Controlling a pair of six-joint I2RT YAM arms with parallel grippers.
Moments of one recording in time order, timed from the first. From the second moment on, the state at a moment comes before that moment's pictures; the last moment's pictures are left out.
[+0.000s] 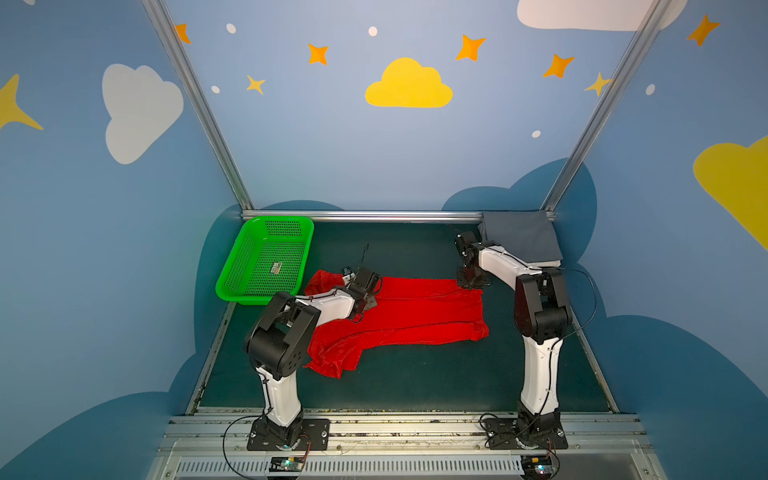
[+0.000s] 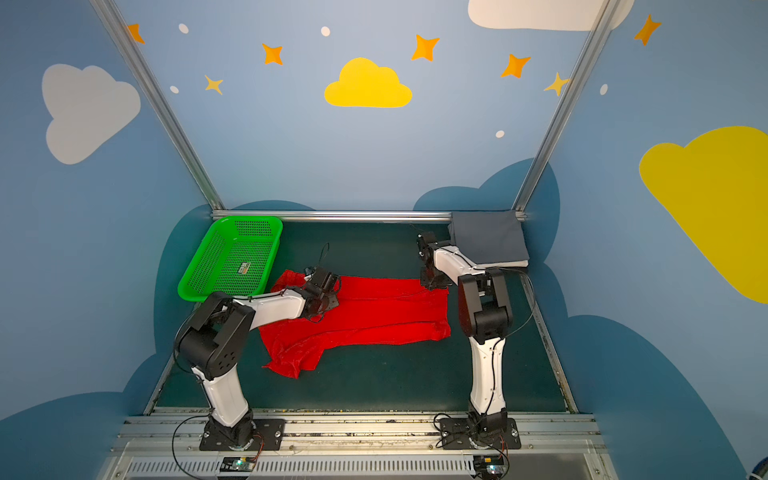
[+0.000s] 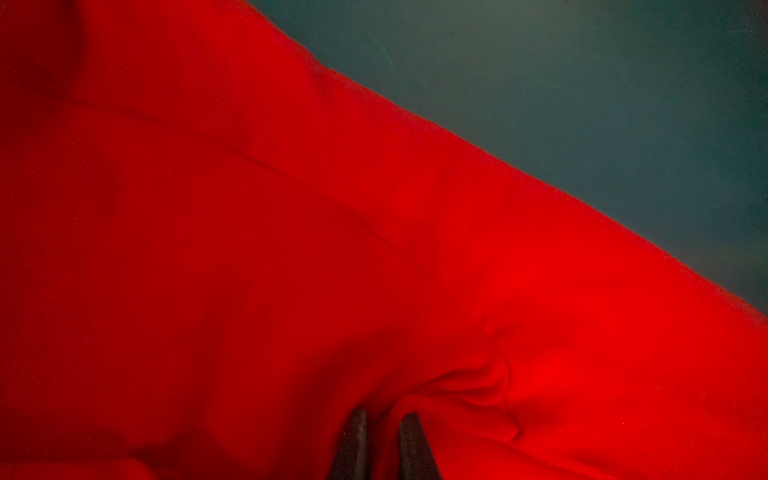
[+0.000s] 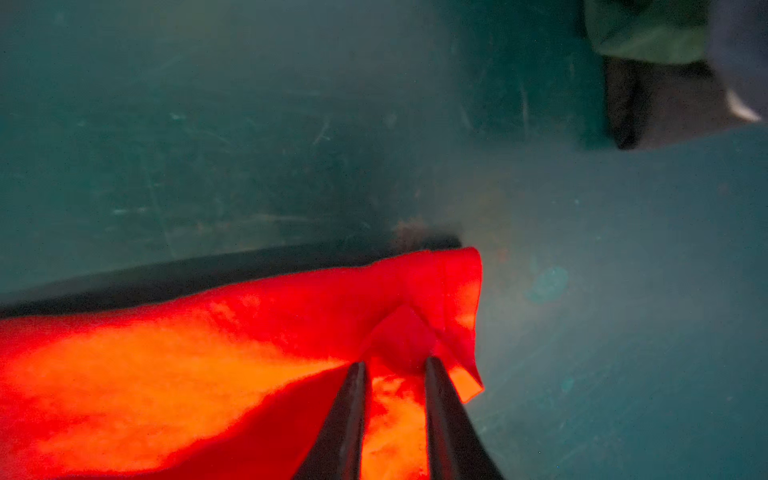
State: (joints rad) left arm -0.49 1.85 1.02 -0.21 -0.28 -0.84; right arm 0.31 2.14 1.64 -0.89 0.27 0.33
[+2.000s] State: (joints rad) left arm -0.43 1.86 1.04 -0.18 -0.19 -0.91; right arm 0.34 1.68 1.06 -0.76 0.17 0.47
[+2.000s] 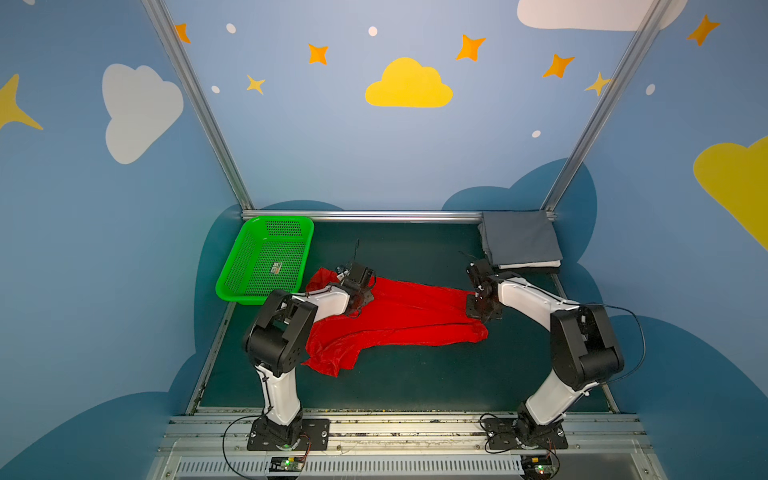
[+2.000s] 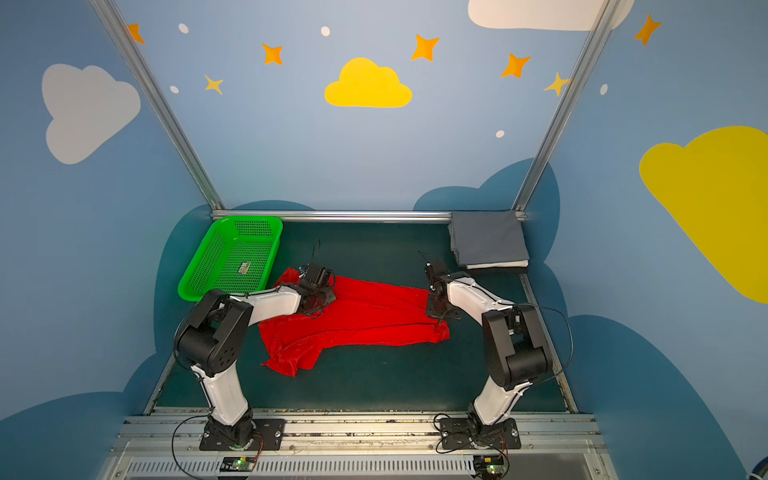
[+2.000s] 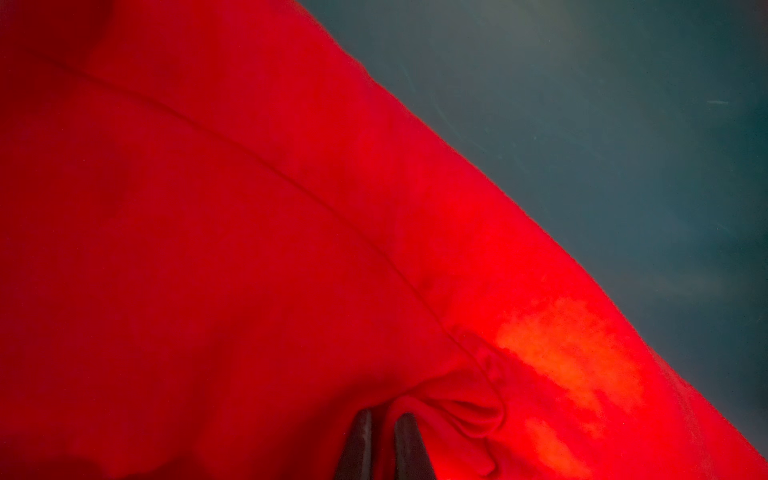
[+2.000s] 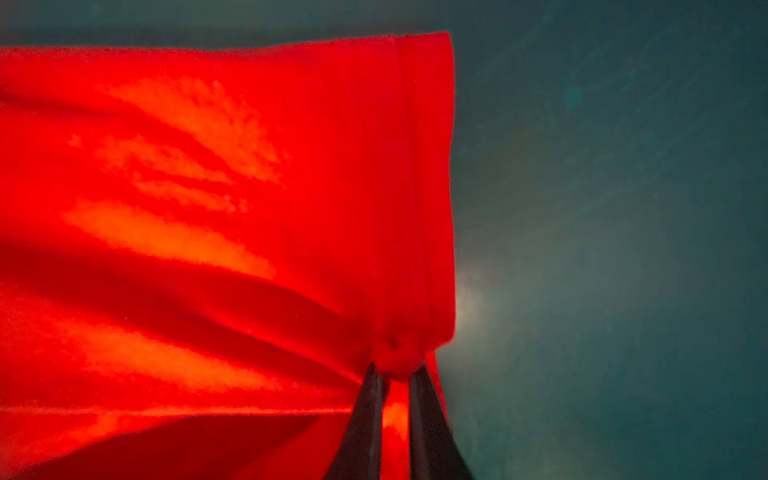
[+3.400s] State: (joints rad) left arm -0.42 1.90 1.09 -0.20 -0.18 -0.90; right arm 0.26 1.73 1.07 -0.66 0.07 0.51
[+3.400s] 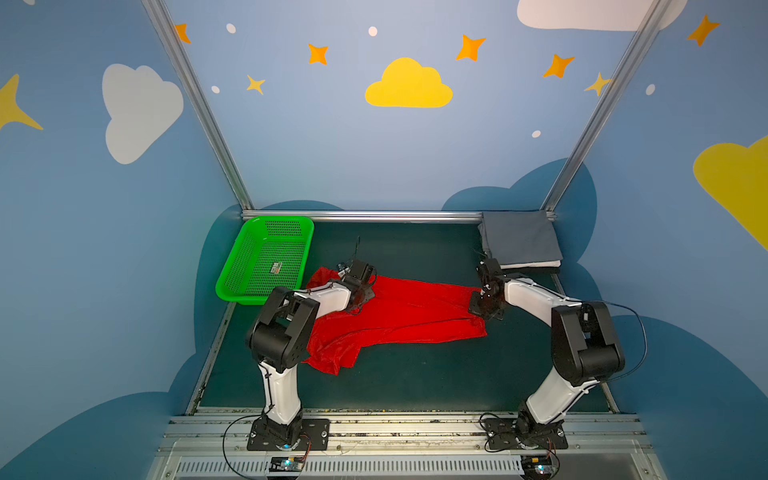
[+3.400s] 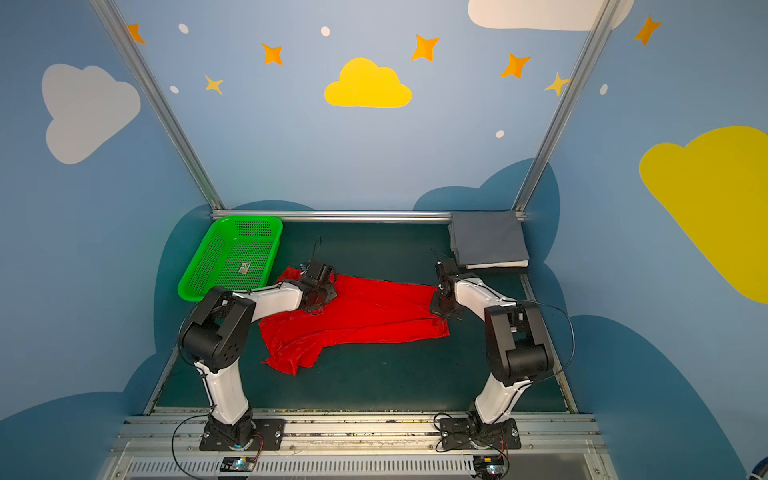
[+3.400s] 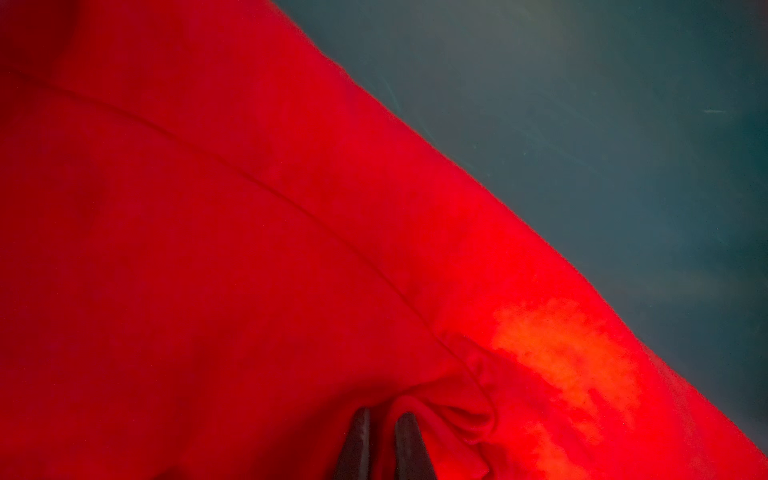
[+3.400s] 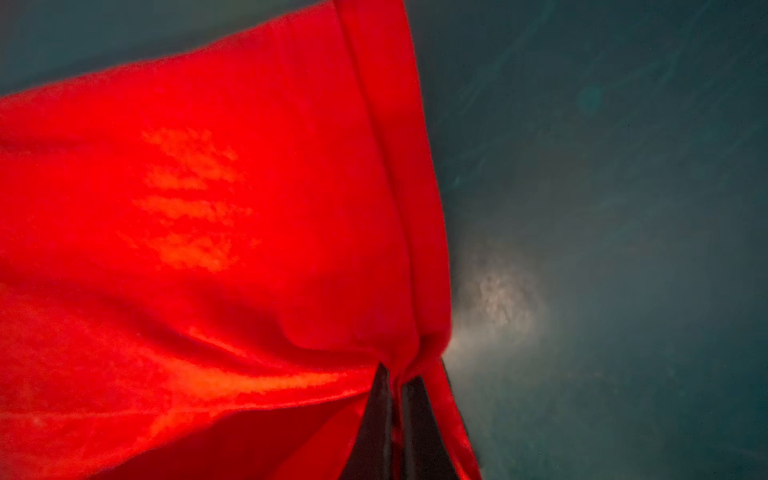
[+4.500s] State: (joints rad) left arm -0.40 1.94 1.17 -0.25 -0.15 -0.86; right arm 0.25 1.86 1.22 -0.66 0.18 0.43
